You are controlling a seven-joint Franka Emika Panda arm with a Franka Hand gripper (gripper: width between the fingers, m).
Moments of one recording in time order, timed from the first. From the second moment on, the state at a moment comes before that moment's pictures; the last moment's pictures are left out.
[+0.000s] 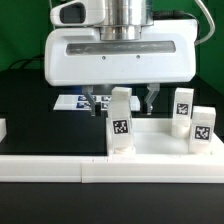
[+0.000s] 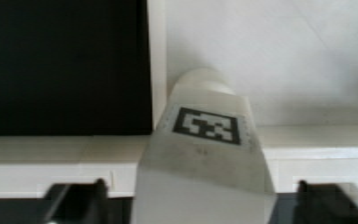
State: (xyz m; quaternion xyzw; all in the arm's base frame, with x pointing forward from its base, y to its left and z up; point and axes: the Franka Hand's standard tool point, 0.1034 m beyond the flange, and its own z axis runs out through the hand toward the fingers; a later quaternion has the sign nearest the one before) arm 0.624 -0.003 0.084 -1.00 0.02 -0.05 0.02
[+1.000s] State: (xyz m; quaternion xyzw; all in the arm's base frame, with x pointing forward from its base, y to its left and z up) arm 0.618 0.000 0.081 -0.73 0.68 -0.03 0.07
